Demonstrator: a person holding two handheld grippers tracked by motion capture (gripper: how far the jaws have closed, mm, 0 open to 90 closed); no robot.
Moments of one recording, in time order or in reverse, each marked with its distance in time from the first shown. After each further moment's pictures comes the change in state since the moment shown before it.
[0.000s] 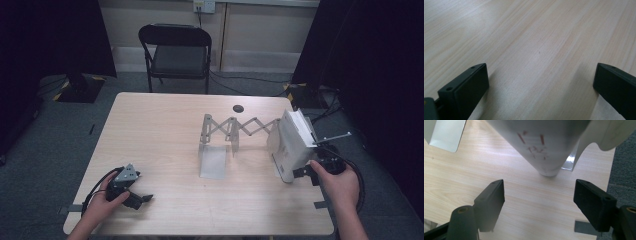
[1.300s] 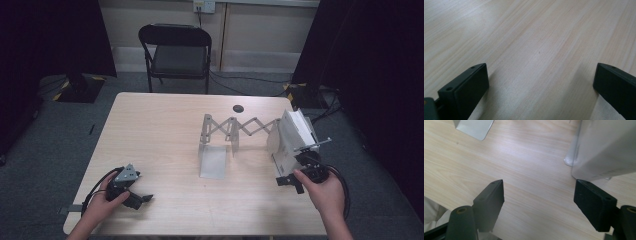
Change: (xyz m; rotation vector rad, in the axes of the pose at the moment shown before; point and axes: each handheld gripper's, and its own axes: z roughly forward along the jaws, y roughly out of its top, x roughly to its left) left arm 0.000 0.000 0.000 0.000 0.000 0.000; right arm 0.049 -0.010 0.012 -0.018 0.064 -0.154
